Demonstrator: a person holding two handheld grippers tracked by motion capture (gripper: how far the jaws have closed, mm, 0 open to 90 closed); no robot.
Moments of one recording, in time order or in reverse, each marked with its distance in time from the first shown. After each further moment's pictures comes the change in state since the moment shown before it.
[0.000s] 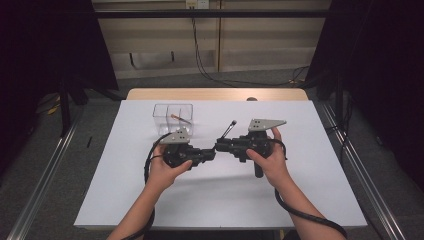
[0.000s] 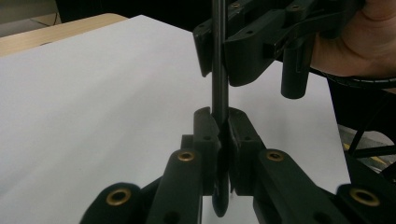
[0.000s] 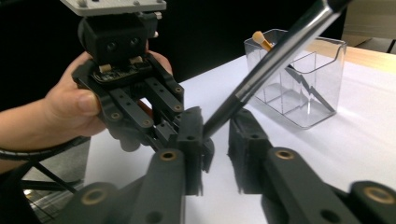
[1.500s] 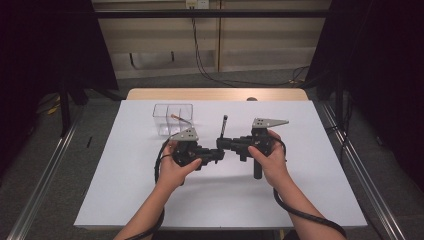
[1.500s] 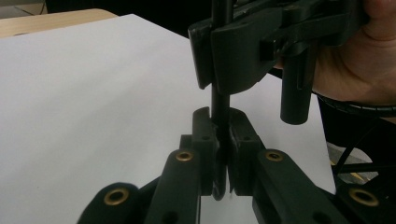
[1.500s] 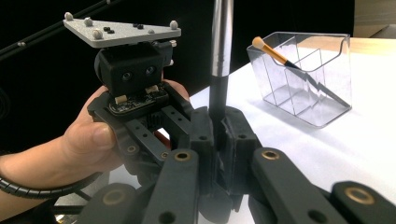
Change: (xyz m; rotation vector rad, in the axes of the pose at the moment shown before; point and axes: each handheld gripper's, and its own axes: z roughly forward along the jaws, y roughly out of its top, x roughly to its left) left arm -0.003 0.002 0.023 -0.028 -0.042 -0.085; right arm -0.007 -0.003 -0.002 -0.053 0.043 0.129
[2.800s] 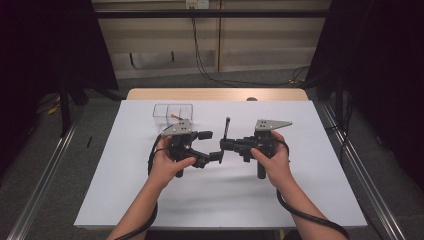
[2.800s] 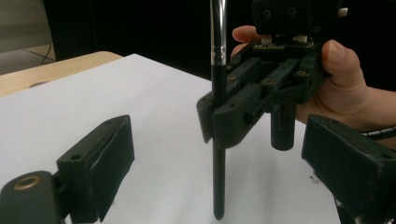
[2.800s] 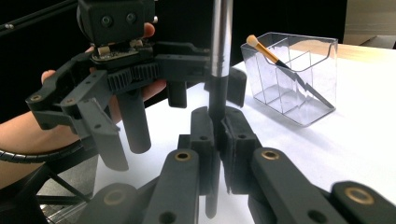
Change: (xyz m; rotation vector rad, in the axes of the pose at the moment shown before) left arm 0.001 0.022 -0.014 -0.112 -0.003 0.069; right arm 0.000 -0.003 -0.008 0.010 -0.026 -0.071
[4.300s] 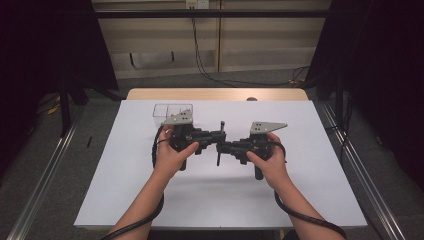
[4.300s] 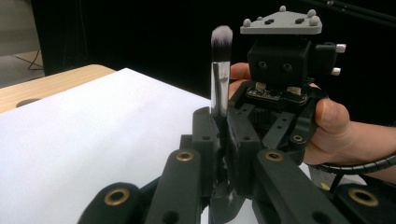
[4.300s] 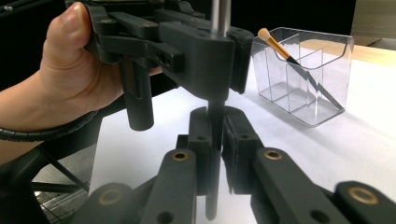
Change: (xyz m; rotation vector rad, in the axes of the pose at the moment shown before) left arm 0.003 0.023 0.003 -0.022 -0.041 -0.018; right arm 0.006 -0.003 0.009 0.025 0.007 -0.048
